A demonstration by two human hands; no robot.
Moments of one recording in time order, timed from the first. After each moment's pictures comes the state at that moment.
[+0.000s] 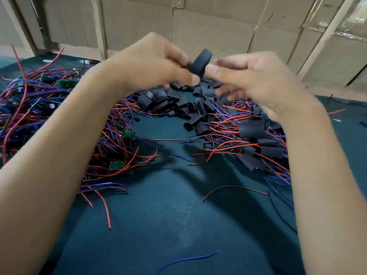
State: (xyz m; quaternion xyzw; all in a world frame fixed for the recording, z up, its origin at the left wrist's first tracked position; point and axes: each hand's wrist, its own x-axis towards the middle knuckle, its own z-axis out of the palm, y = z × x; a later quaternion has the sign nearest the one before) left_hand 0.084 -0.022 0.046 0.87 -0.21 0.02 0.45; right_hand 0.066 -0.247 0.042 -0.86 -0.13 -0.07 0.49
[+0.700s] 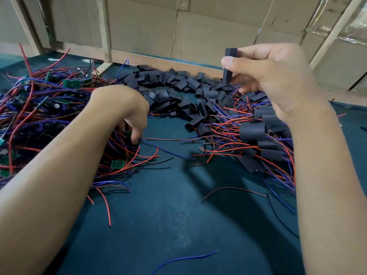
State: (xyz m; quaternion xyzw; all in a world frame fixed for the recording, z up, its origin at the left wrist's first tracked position) left_hand 0.114 0.003 -0.005 0.96 -0.06 -0.24 -0.09; right_hand 0.062 -0.252 0.050 -0.81 -0.12 -0.15 0.55
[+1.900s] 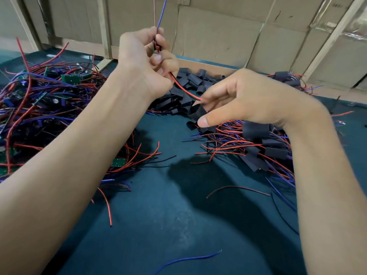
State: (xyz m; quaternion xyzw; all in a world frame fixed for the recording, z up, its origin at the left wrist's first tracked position) left_hand 0.103 -0.033 0.032 0.26 0.04 -0.07 0.96; right_hand 0.052 -0.232 0.040 -0.91 -0.24 0.08 0.33
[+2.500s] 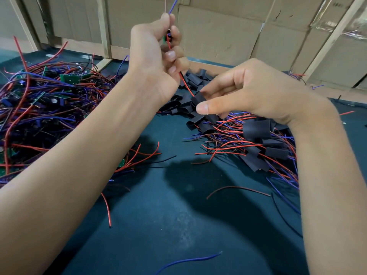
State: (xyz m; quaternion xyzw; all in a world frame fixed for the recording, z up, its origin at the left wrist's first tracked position) left_hand 0.084 -0.052 0.036 0.35 -0.03 -0.01 0.94; right_hand 0.049 -0.231 0.047 -0.88 -0.26 0.05 0.39
